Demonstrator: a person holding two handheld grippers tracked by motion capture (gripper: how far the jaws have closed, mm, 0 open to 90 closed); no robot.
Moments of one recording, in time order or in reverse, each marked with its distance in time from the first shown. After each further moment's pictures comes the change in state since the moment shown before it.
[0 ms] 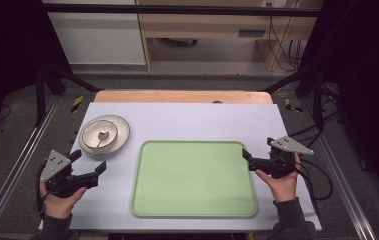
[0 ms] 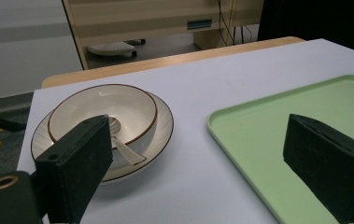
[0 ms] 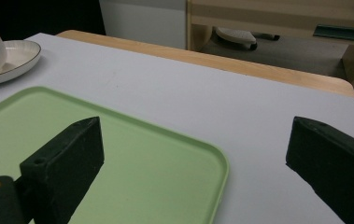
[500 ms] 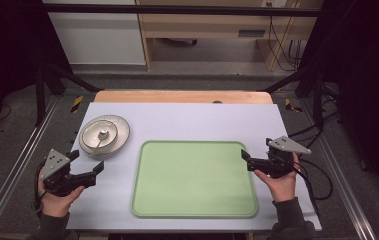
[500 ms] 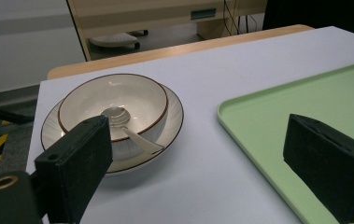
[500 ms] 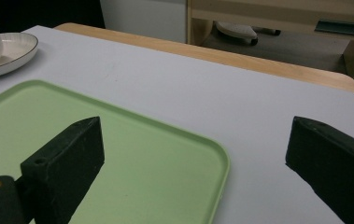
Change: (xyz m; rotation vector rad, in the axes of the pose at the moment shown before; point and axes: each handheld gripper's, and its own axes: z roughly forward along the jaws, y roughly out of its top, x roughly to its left) left arm 0.011 -0.004 0.002 0.046 0.008 0.008; right arm 0.001 -0.002 0.004 0.026 -0.003 -0.005
